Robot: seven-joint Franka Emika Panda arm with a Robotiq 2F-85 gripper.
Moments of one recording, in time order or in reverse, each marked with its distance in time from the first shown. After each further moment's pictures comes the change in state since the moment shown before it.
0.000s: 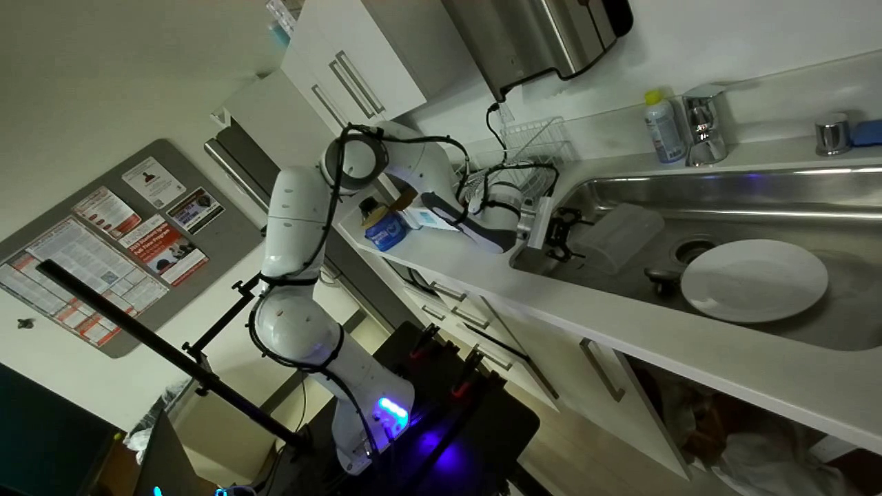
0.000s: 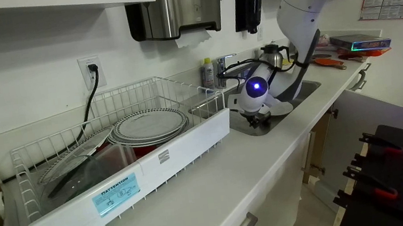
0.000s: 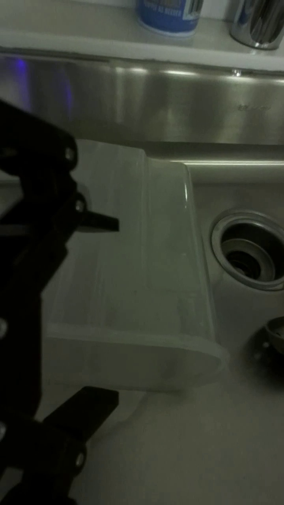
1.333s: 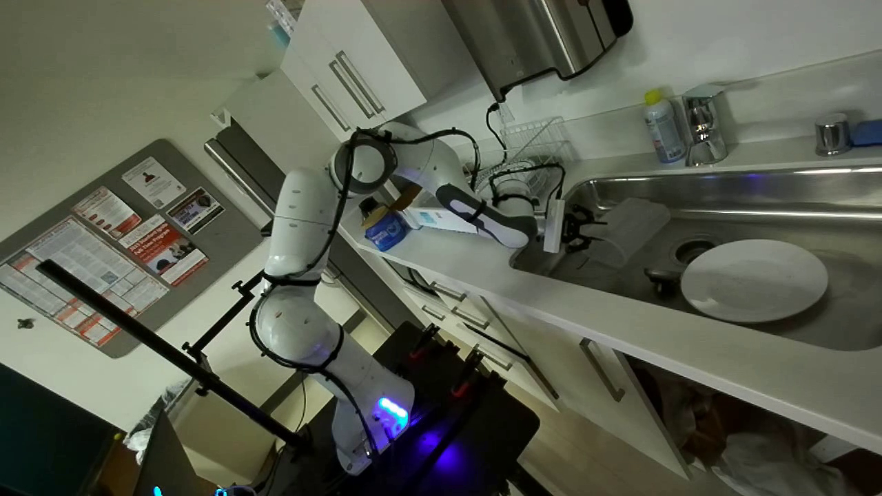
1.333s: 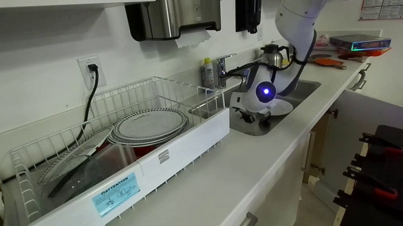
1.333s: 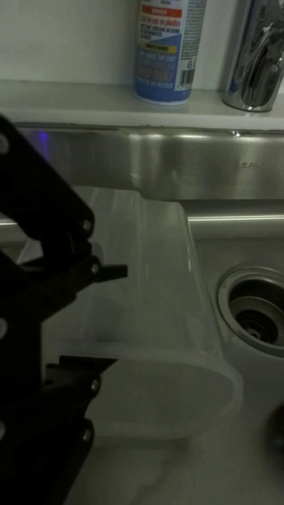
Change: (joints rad) arm -0.035 0.053 0.001 0.090 -0.390 -0.003 0.408
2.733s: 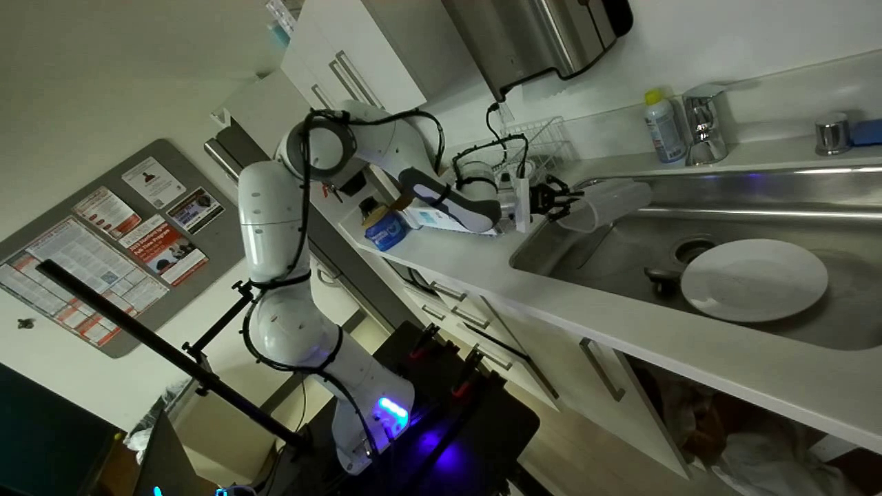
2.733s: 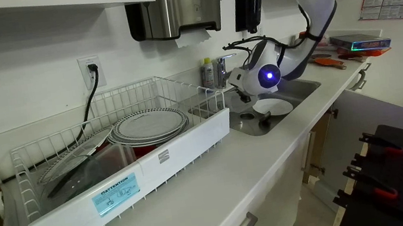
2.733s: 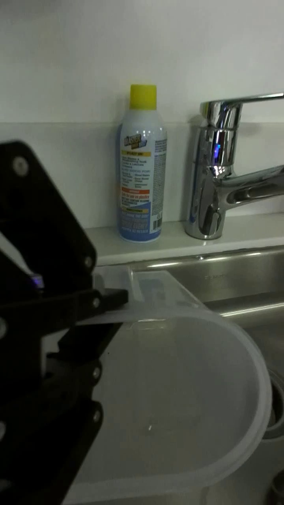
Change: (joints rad) arm -0.092 -0.296 0.188 -0.257 -0.020 -0.278 0.107
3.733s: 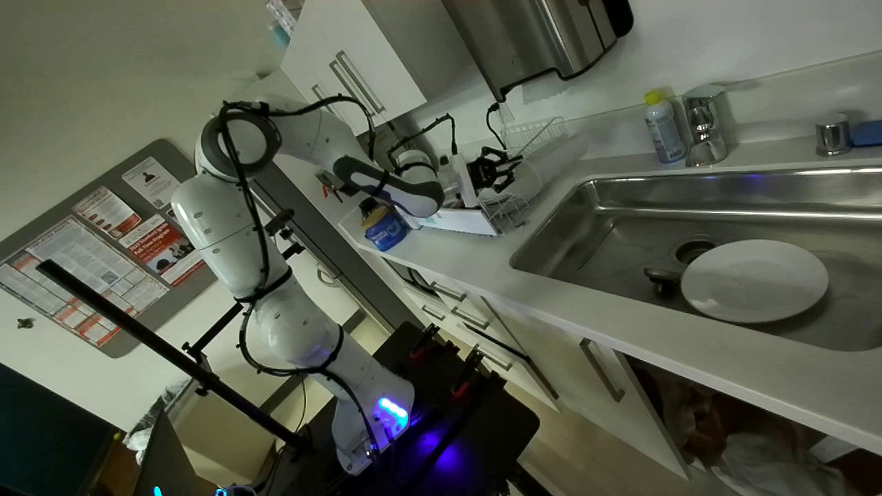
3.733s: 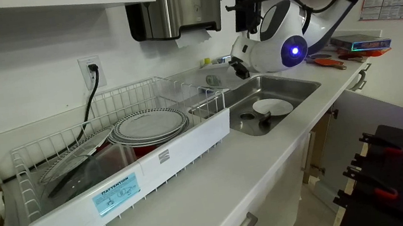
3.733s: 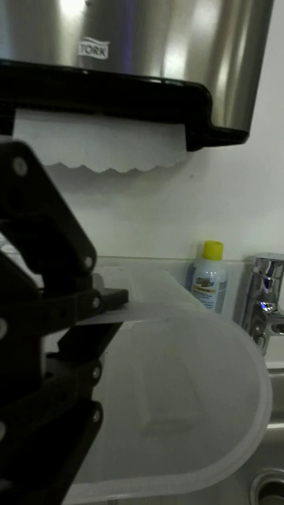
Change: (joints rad) arm 0.073 -0.403 0.105 -0.310 -0.051 -0.130 0.006
